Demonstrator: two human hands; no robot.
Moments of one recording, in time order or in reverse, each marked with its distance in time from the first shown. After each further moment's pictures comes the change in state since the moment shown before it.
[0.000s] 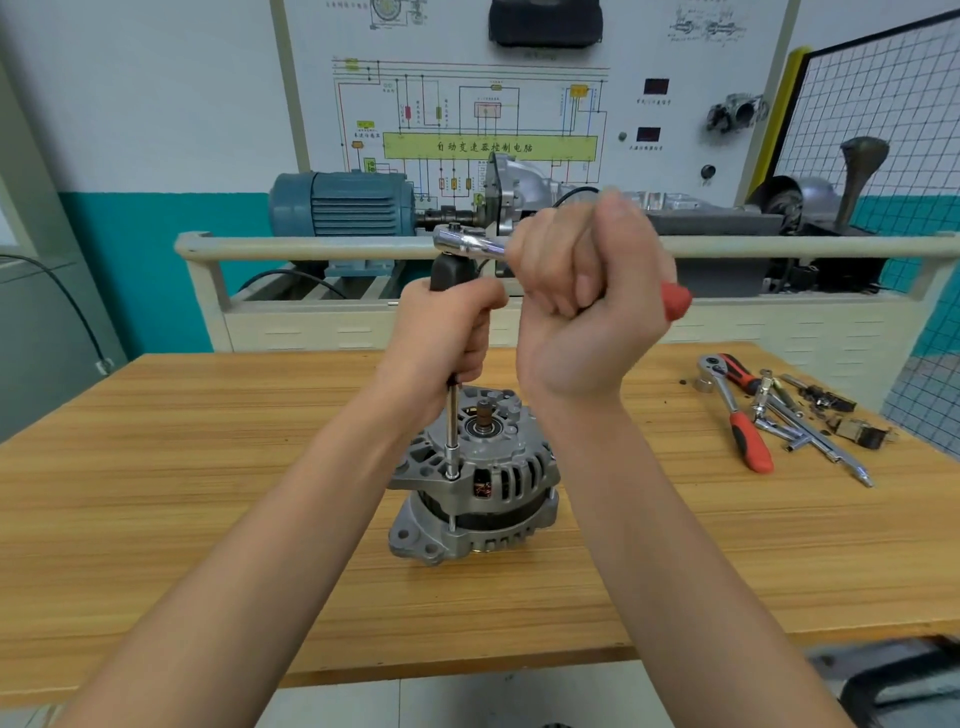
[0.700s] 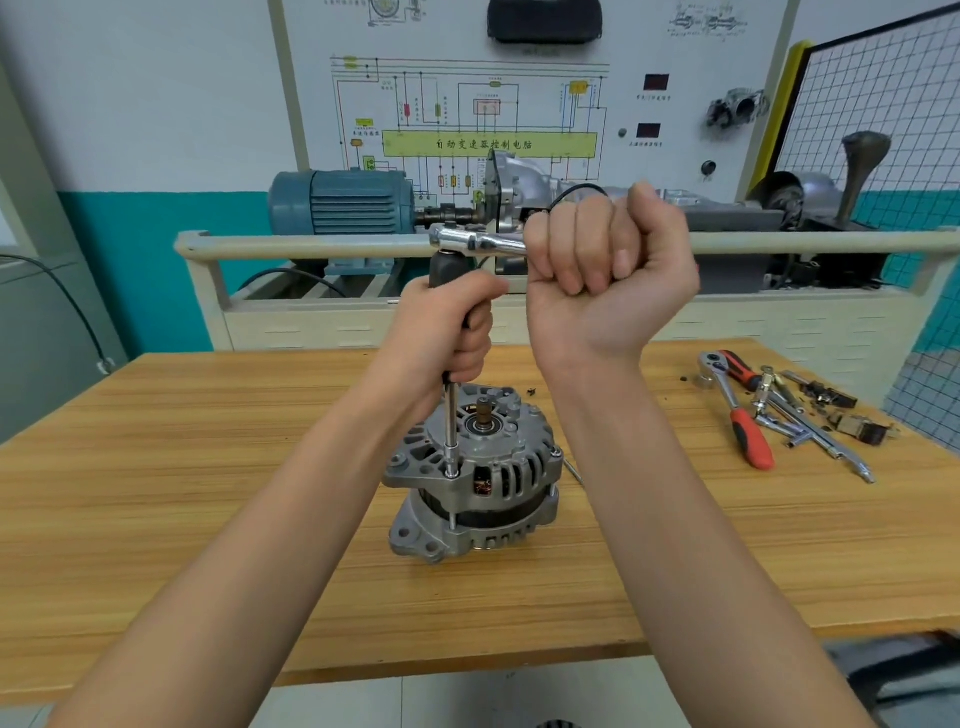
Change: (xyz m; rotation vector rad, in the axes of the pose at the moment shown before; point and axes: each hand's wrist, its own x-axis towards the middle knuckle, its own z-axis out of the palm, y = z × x) left_hand 0.001 0.000 -0.005 -0.017 -0.101 -0.028; right_hand 0.015 -0.002 -0.017 0.296 0.147 0.225
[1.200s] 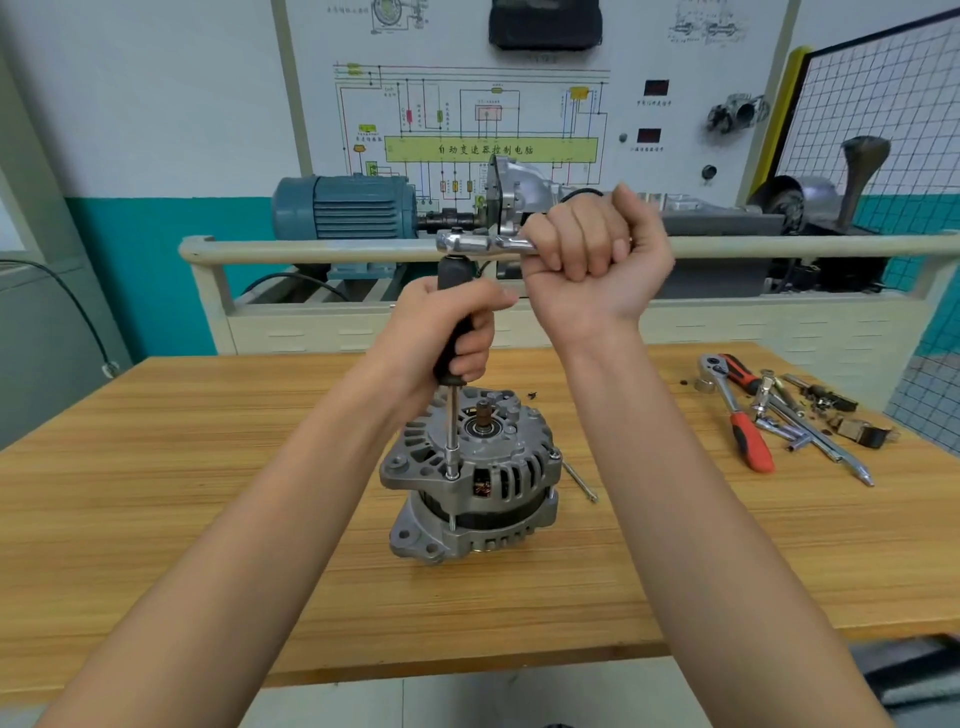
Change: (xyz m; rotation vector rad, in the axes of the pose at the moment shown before) left_hand -0.001 0.004 -0.006 0.027 -0.112 0.012; right_hand 0.022 -0.006 -0.016 0.267 0.133 0.240
